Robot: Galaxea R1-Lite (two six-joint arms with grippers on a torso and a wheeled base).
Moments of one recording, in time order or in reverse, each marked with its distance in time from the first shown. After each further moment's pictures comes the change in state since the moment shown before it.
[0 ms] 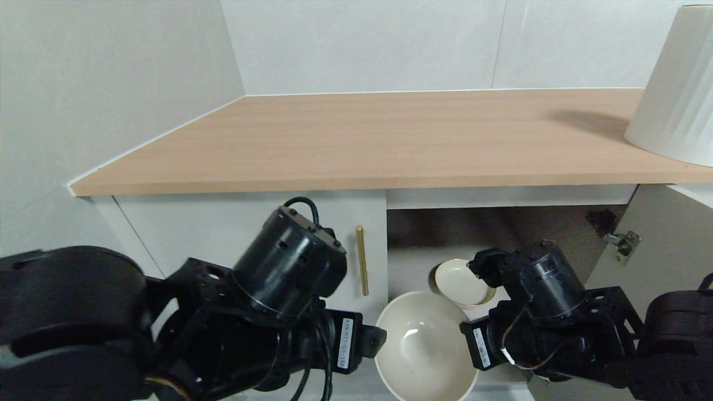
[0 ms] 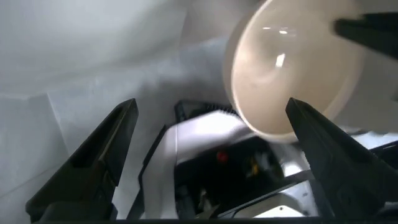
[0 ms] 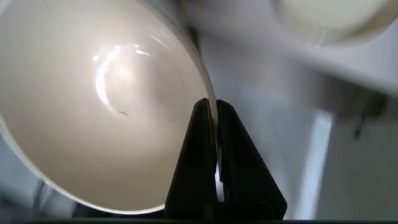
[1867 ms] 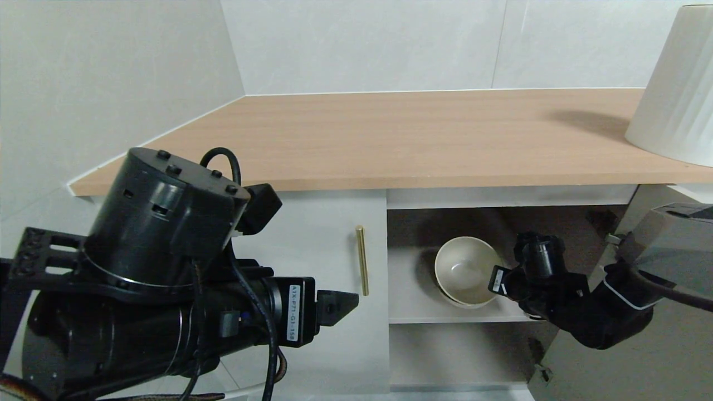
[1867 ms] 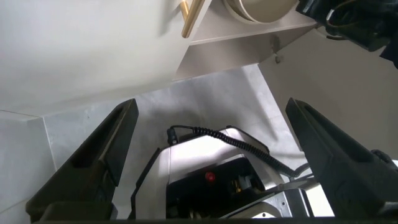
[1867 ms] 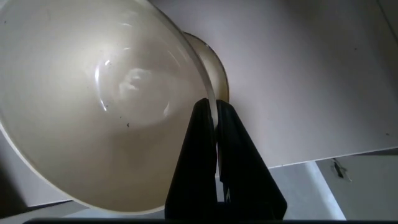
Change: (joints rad) left arm 0.040 -0.168 0.004 0.008 -0.004 0.015; right arm -0.428 0.456 -0.060 -0.563 -0.083 0.177
